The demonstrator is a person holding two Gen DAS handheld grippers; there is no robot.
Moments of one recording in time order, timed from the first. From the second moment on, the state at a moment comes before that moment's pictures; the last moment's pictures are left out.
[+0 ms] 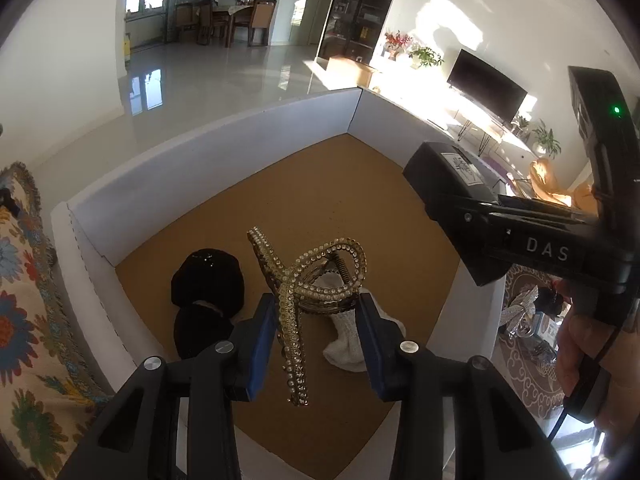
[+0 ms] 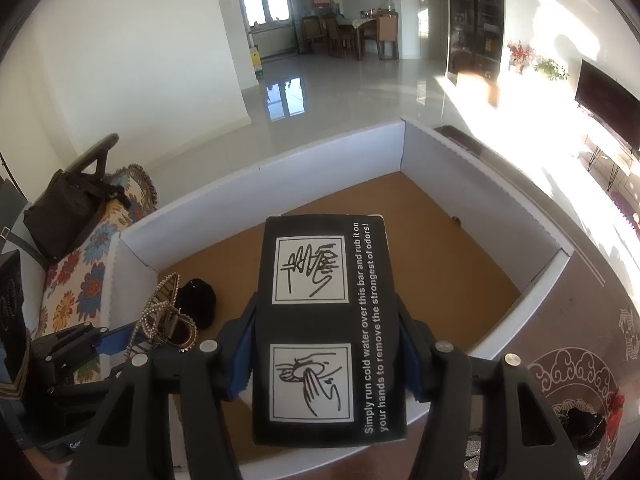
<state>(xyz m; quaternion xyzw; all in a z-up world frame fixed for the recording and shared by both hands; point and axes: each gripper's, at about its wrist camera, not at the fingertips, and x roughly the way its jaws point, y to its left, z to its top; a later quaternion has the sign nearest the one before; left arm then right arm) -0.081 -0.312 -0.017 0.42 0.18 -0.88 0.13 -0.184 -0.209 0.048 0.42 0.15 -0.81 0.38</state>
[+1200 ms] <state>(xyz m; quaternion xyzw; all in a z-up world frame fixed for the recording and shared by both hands) -0.051 -0.169 0.072 0.32 0.15 -0.94 -0.02 -0.065 0.155 -0.014 0.41 0.00 -0.90 0.13</state>
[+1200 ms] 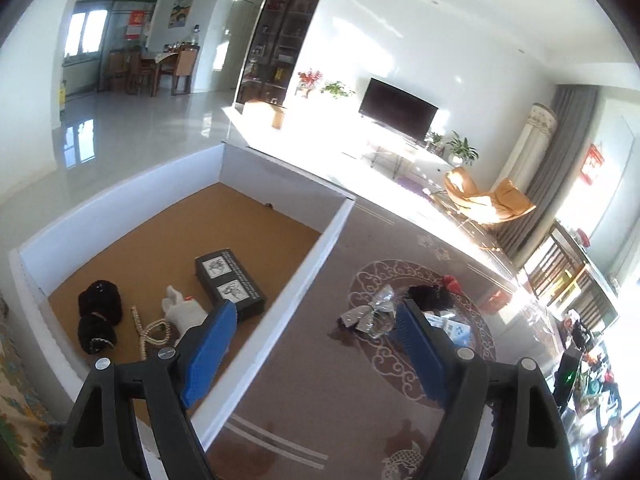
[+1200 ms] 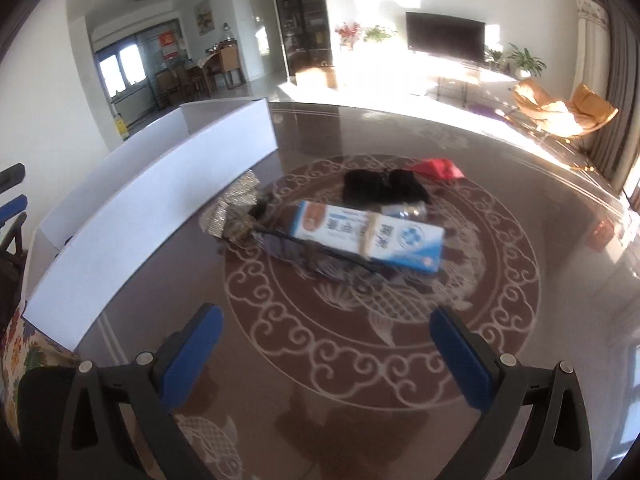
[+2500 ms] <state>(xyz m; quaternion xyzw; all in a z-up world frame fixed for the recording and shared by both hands) -0.081 -0.001 -0.100 0.46 0.01 -0.88 -0.12 -0.028 0.241 -0.084 0.46 0.01 -0.89 0.01</state>
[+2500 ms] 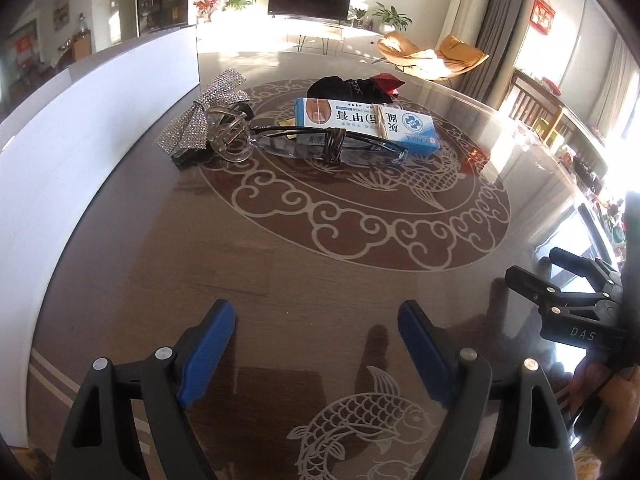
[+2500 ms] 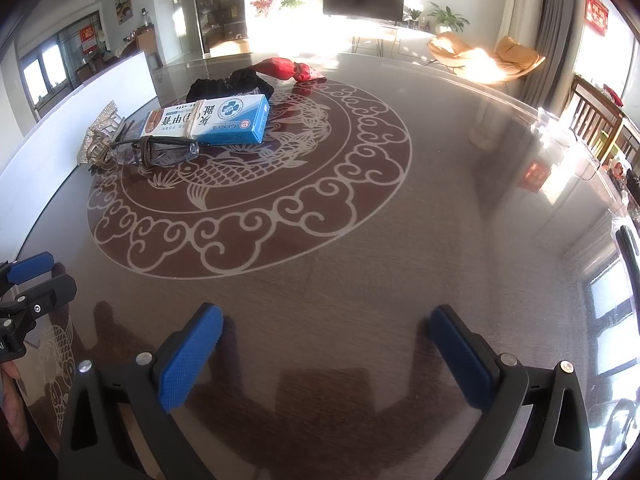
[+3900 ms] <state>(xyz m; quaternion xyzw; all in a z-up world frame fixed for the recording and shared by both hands) -0.076 0.017 -0.109 0.46 -0.06 -0.88 -0.10 -0.028 0.241 -0.084 0.46 0.01 -0.89 0.01</state>
